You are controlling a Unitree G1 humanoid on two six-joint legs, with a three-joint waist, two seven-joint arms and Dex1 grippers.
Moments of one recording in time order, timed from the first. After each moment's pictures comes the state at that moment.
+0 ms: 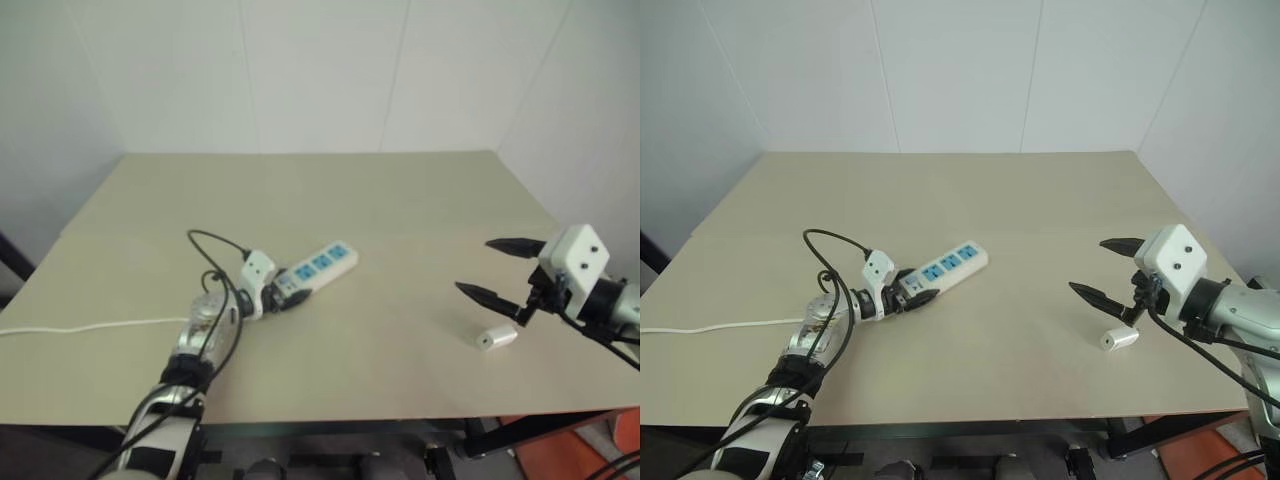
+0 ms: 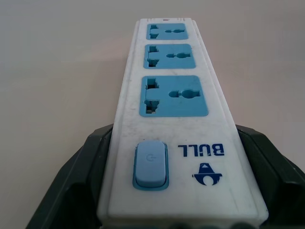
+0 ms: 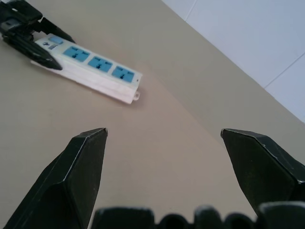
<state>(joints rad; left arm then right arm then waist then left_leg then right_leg) -0.61 0.31 -0.06 0.56 -0.16 0.05 -0.97 -0.14 -0.93 -0.37 -0.36 0.42 0.36 0.90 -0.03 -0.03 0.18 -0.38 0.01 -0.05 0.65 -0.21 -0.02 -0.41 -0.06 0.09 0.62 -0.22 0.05</state>
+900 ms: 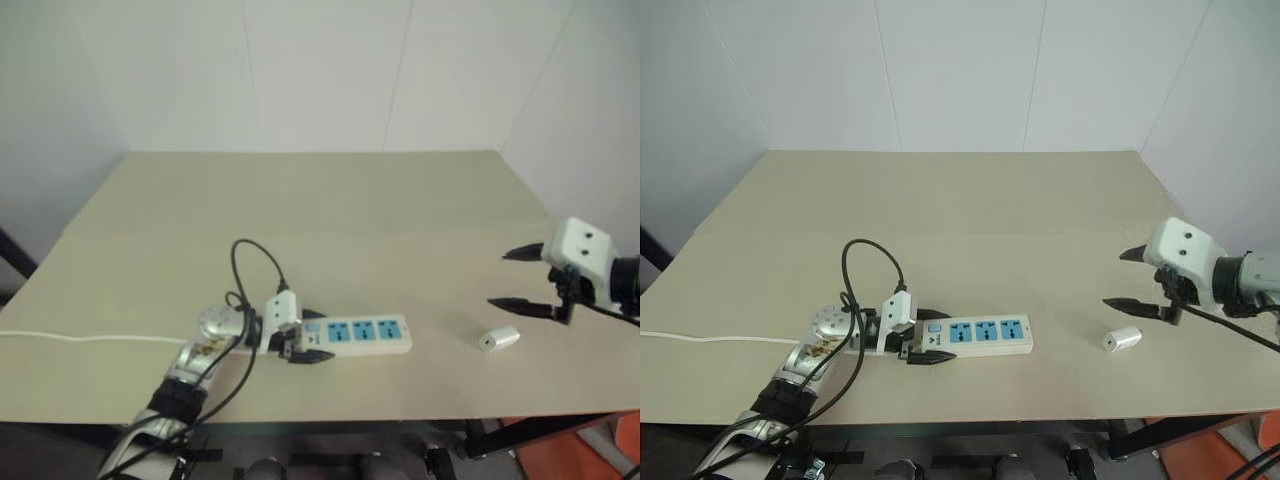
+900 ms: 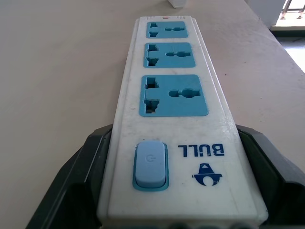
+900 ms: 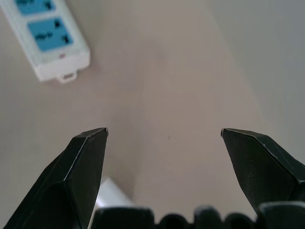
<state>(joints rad) -0.47 0.40 -0.23 0.29 -0.14 -0.02 -1.23 -0.30 -1.23 -0.15 -0.05 0.29 0.27 1.25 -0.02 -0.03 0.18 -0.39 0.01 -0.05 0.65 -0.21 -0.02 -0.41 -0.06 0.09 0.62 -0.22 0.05</state>
